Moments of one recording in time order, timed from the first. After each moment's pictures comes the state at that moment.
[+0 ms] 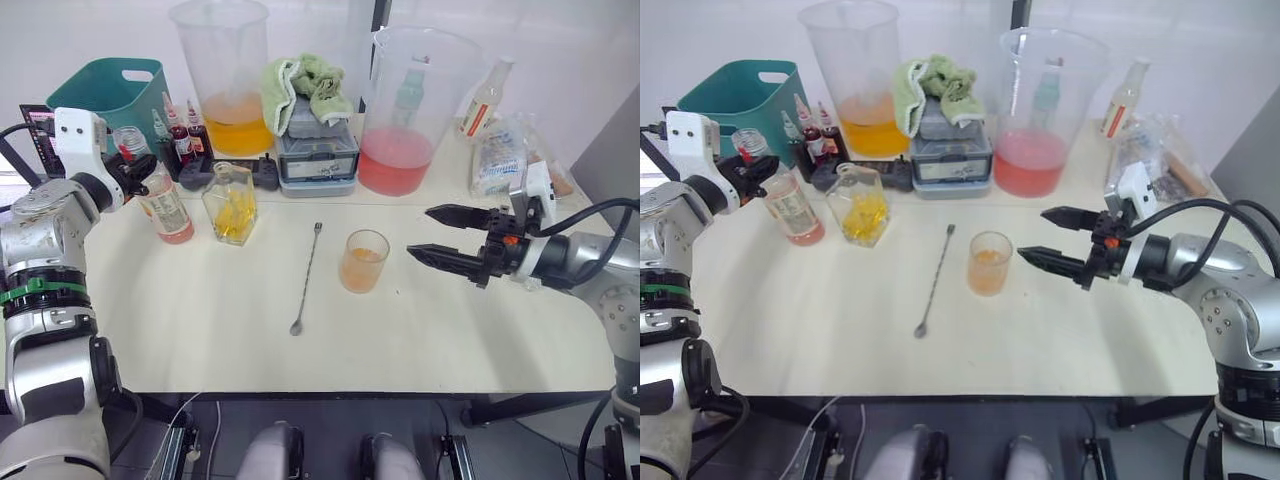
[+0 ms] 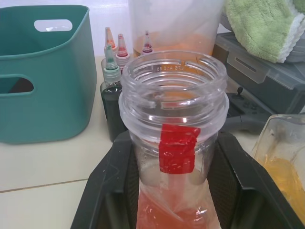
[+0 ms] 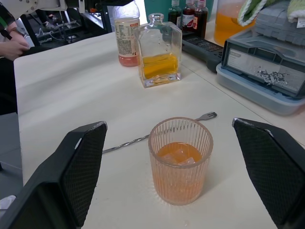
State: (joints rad) left arm -0.93 0.74 0.27 0.61 -0.26 0.47 -0.56; right arm -0.47 -0.83 -0.21 -0.30 0.77 0.78 0.93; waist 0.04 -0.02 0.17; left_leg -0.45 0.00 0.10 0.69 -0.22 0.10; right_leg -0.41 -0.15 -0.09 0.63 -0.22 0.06
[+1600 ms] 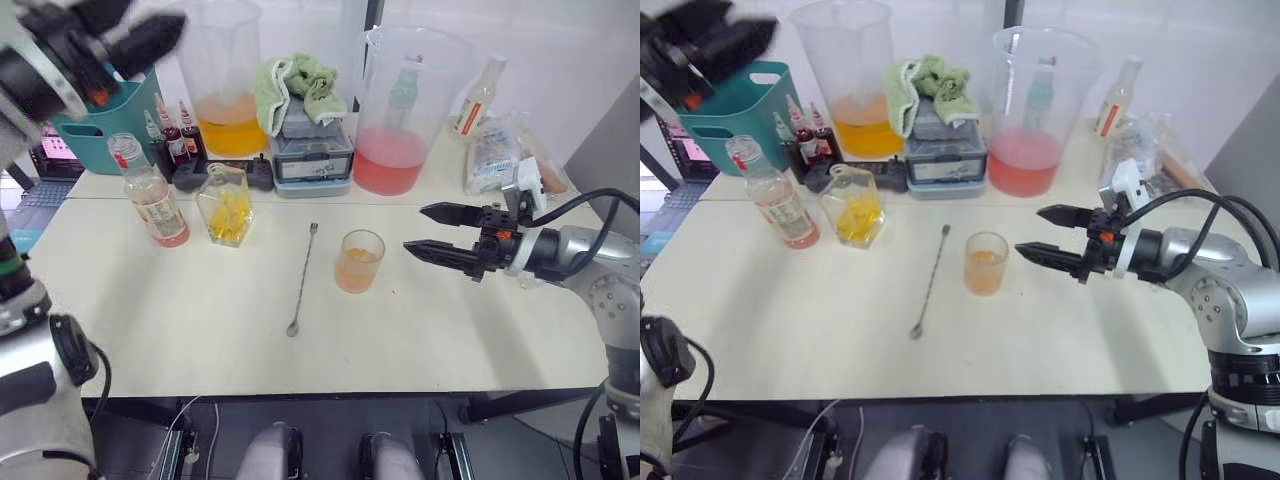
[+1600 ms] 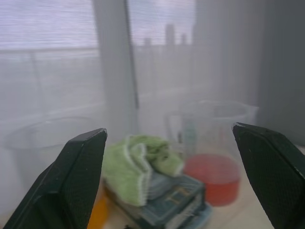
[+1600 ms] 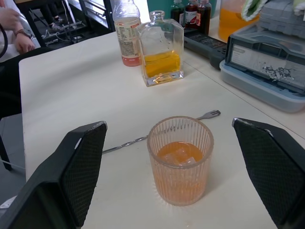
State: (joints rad) left arm -1.00 0.86 0.35 -0.08 -0.70 0.91 -0.69; right arm -0.53 -0.82 -0.16 -0.20 0.75 0.75 0.97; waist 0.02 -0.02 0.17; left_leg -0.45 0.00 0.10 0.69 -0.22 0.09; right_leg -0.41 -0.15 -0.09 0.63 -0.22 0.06
